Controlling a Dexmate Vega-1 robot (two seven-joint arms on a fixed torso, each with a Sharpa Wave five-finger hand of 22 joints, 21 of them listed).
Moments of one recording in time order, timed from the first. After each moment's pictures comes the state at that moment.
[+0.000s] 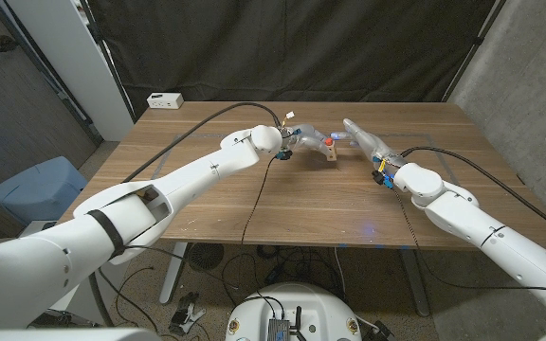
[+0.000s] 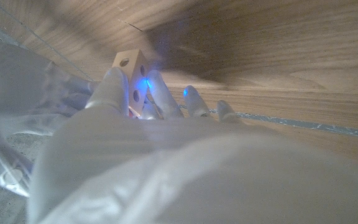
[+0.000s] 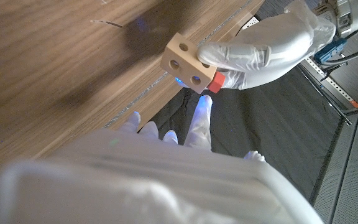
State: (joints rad) left arm 0.27 0.33 0.96 -1.24 0.09 0.20 -0.22; left_hand 0.85 0.05 0.31 -0.15 0.20 0.82 -0.20 0.20 0.20 0.84 -0.21 0.22 0.53 0.42 -0.05 0.20 0.18 0.05 0.17 0.19 0.17; right arm -0.88 -0.76 -0.47 -1.63 0.31 0.04 -0.02; right_hand 0.02 0.05 0.15 0.13 0.25 0.57 -0.12 0.19 0.18 -0.17 -0.05 0.19 0.18 -0.17 0.09 0.20 0.20 -0.10 0.13 0.18 0.17
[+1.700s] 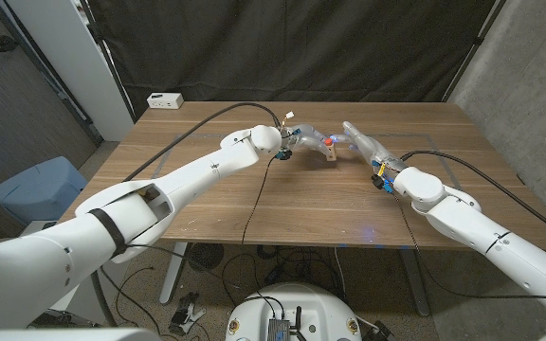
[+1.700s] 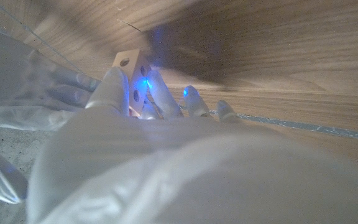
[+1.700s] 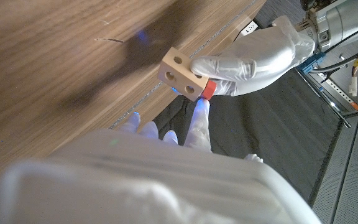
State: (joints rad) left arm 0.27 0.32 0.96 -1.21 0.08 0.19 -0.22; left_hand 0.85 0.06 0.31 -0.15 0.20 0.82 -0.20 0.20 0.20 0.84 -0.21 0.22 0.53 0.42 -0.05 0.20 0.18 0.05 0.17 0.19 0.17; right arm -0.92 -0.79 -0.46 -1.71 0.32 0.01 -0.05; right_hand 0.00 0.06 0.12 0.16 0.26 0.59 -0.11 0.18 0.18 -0.17 -0.05 0.18 0.18 -0.17 0.09 0.20 0.20 -0.11 0.13 0.18 0.17
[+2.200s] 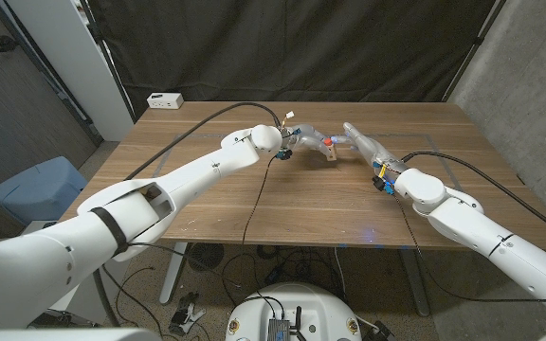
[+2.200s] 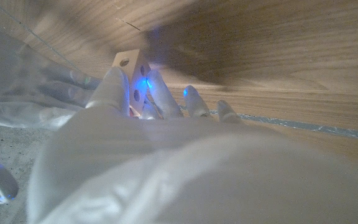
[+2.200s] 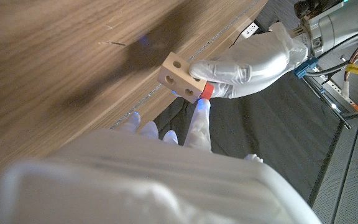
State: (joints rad) left arm 0.26 0.31 0.96 -1.19 0.08 0.17 -0.23; left_hand 0.85 0.06 0.31 -0.15 0.20 0.82 -0.20 0.20 0.20 0.84 -0.21 0.22 0.53 0.42 -0.05 0.20 0.18 0.05 0.17 0.19 0.17; right arm -0.95 -0.80 -0.46 -1.74 0.32 0.00 -0.06; right_hand 0.00 0.06 0.12 0.16 0.27 0.59 -0.11 0.18 0.18 -0.17 -0.05 0.18 0.18 -0.17 0.09 0.20 0.20 -0.11 0.13 0.18 0.17
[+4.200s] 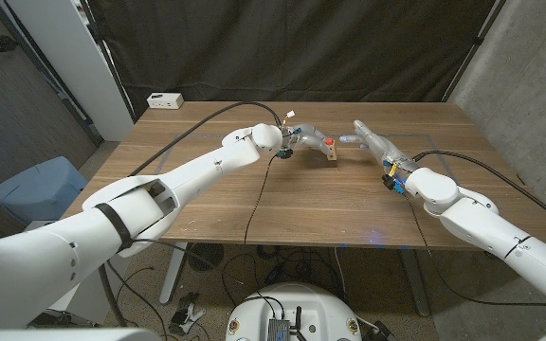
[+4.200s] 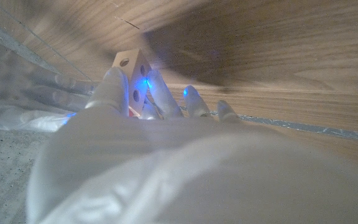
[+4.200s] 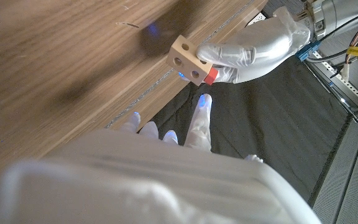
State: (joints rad) left arm 0.24 0.29 0.97 -1.13 0.08 0.14 -0.24; left_hand 0.85 0.05 0.31 -0.15 0.20 0.82 -0.20 0.20 0.20 0.84 -0.21 0.22 0.53 0.42 -0.05 0.20 0.18 0.05 0.17 0.19 0.17; right arm -0.98 -0.84 -0.40 -1.76 0.36 -0.01 -0.07; right_hand 0.00 0.06 0.10 0.16 0.28 0.58 -0.12 0.18 0.18 -0.17 -0.05 0.18 0.18 -0.17 0.09 0.20 0.20 -0.11 0.13 0.19 0.17
